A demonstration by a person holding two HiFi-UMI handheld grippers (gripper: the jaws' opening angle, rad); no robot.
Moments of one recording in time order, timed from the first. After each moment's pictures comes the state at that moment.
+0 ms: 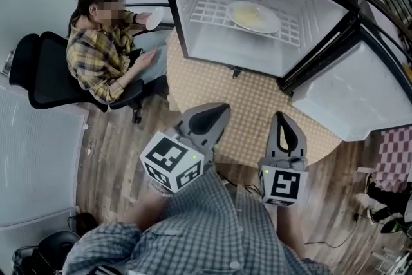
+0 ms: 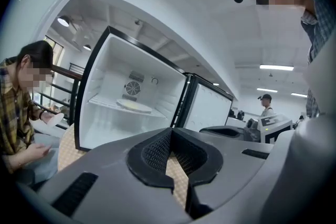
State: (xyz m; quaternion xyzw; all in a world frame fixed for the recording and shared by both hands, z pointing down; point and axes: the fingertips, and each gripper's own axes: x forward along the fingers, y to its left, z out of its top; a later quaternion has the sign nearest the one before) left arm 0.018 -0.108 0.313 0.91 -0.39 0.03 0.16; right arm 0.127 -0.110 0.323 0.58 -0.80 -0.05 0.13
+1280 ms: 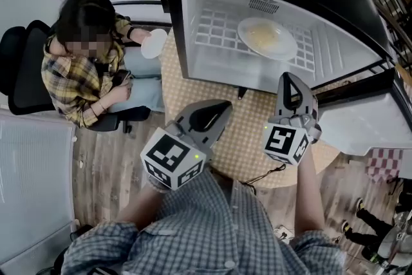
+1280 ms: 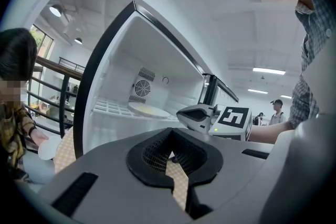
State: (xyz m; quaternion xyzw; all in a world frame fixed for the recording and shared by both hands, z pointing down) left arm -0.030 -0.225 0.335 0.93 -0.33 0.03 0.16; right arm 0.089 -0.304 0.336 0.56 -0.70 -0.26 0.36
